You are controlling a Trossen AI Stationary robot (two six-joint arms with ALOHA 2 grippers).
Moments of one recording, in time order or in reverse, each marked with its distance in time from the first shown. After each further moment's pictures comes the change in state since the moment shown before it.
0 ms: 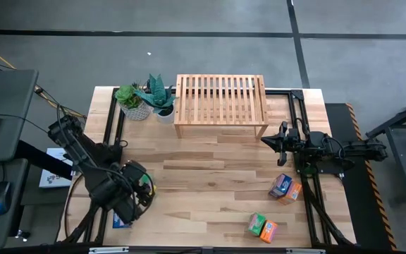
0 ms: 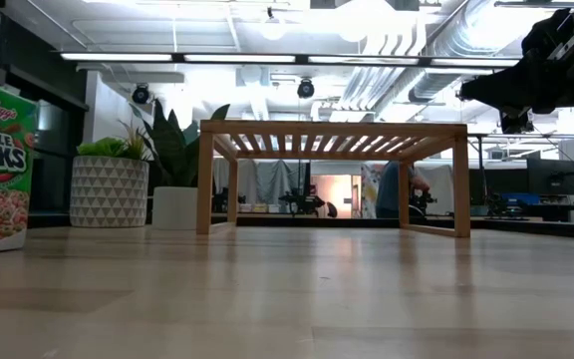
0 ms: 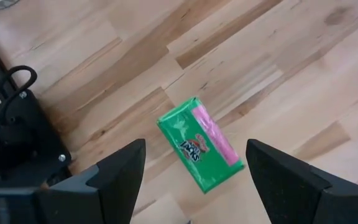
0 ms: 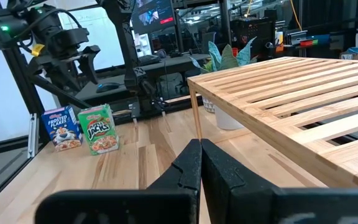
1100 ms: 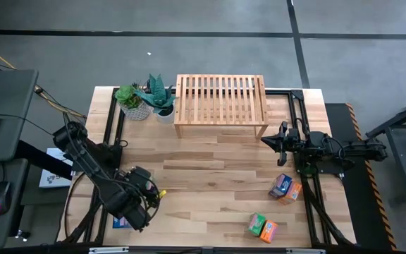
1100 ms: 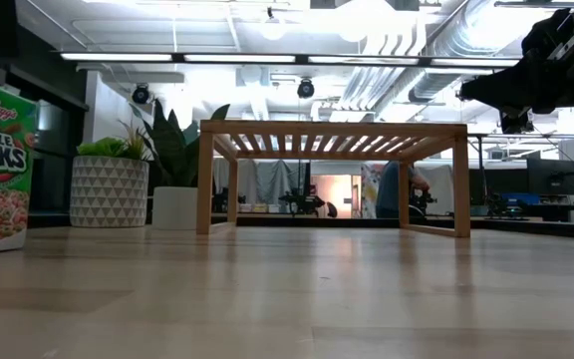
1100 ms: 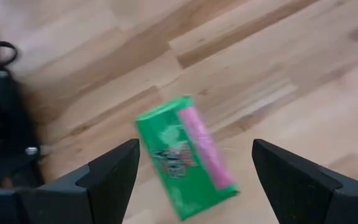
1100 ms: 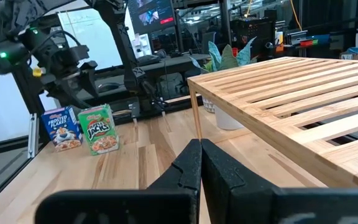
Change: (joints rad) left arm -0.014 0.114 -0.056 0.067 -0.029 -0.157; right arm 0.000 0.000 0.000 0.000 0.000 0.000
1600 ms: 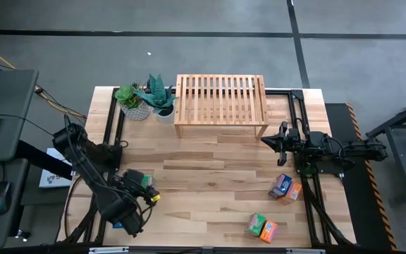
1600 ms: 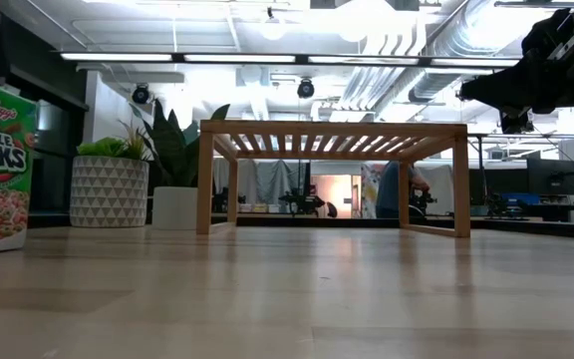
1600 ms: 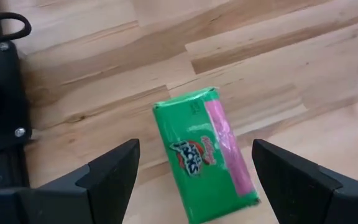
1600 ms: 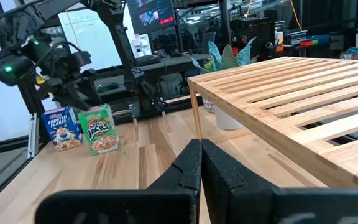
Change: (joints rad) left arm -0.065 0.015 -0.077 0.023 -0.057 -0.255; right arm 0.000 0.000 0.000 0.000 0.000 0.000
